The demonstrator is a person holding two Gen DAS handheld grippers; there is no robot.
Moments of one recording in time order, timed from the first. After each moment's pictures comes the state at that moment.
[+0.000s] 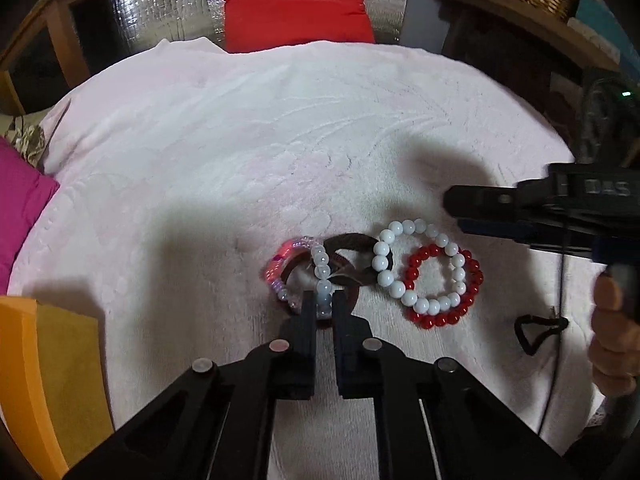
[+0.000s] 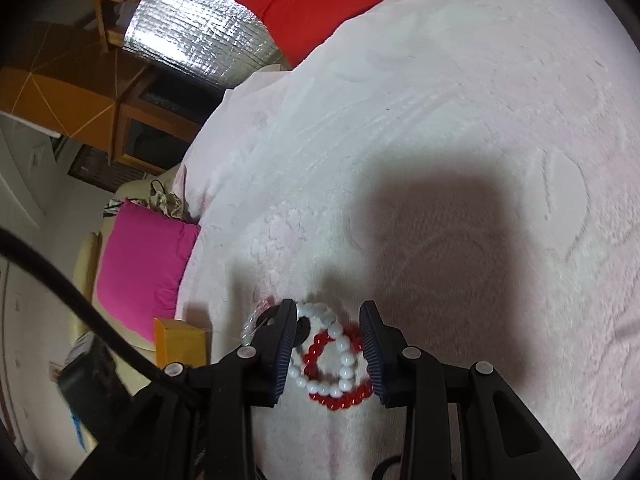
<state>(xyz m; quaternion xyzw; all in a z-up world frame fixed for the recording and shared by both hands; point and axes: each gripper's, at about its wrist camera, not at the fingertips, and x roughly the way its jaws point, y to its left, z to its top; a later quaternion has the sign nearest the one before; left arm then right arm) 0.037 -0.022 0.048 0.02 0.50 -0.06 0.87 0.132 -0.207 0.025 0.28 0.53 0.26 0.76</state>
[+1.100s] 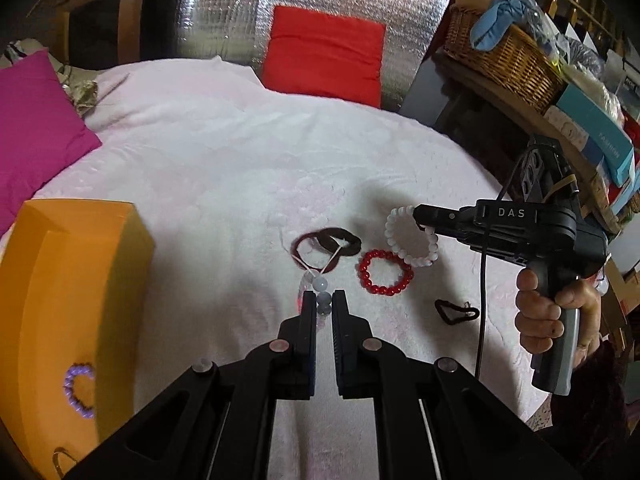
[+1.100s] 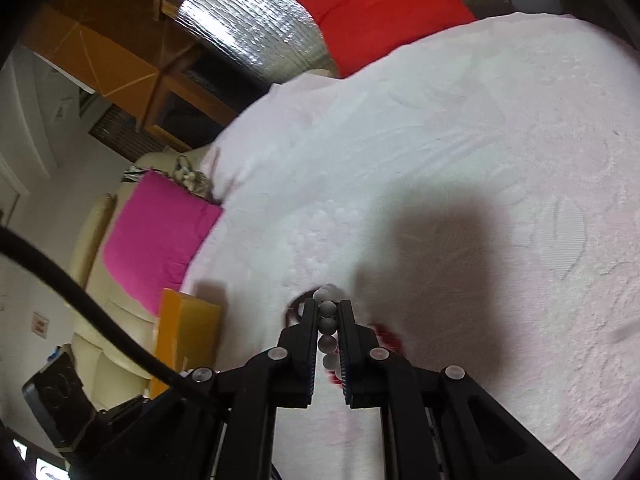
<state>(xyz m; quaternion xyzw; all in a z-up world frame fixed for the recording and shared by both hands) -0.063 0.022 0.109 -0.10 0.42 -0.06 0.90 0.105 -0.198 0.066 0.23 0.49 0.31 0.78</state>
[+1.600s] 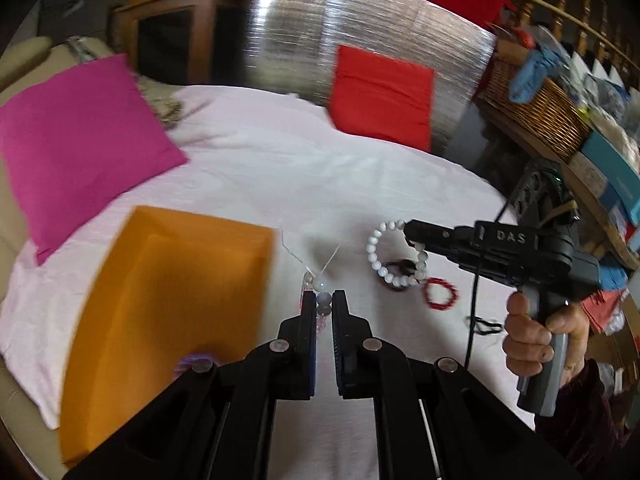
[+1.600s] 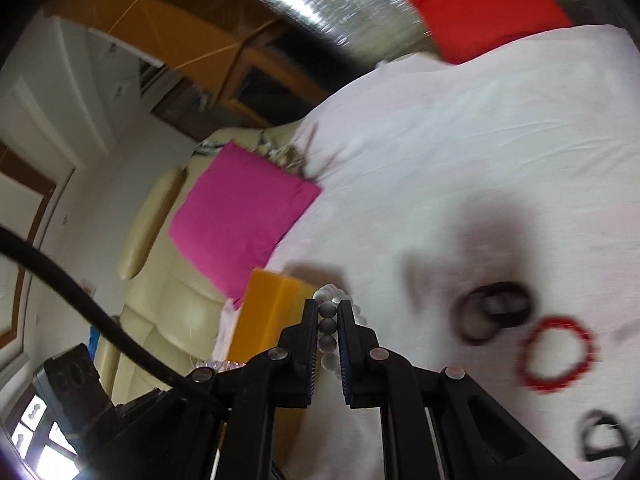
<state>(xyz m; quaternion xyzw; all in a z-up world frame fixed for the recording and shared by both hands) -0.126 0.115 0.161 -0.12 0.39 0.03 0.91 0.068 -0.081 0.106 0.23 0.46 0.43 0.74</state>
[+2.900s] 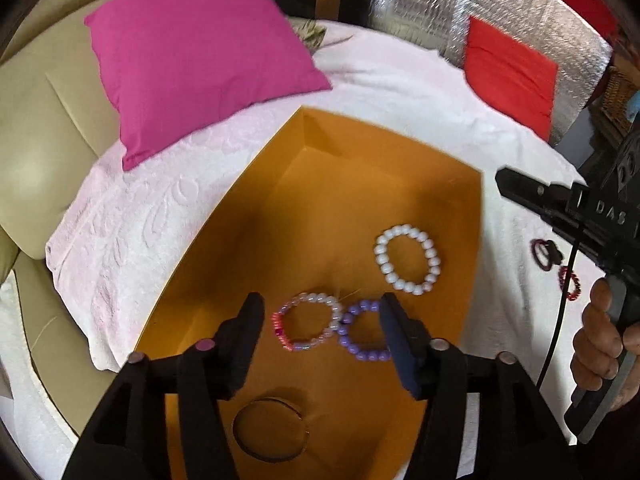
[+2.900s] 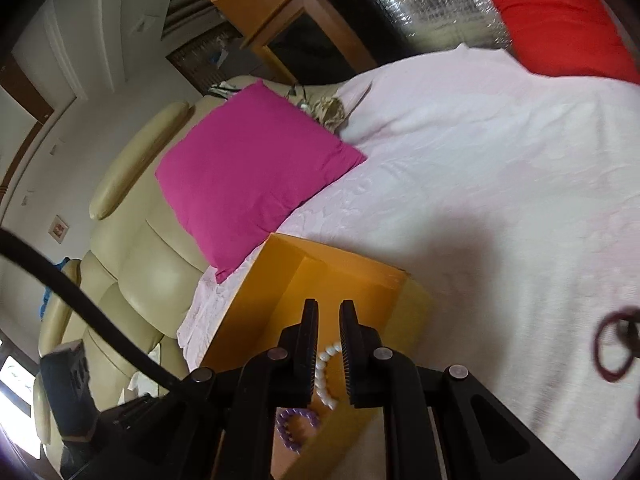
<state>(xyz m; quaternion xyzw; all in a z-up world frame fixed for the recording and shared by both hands) -0.153 0.212 0.094 -0.15 0.46 0.18 0.86 0.028 0.056 0.091 0.12 0.44 0.43 0.78</state>
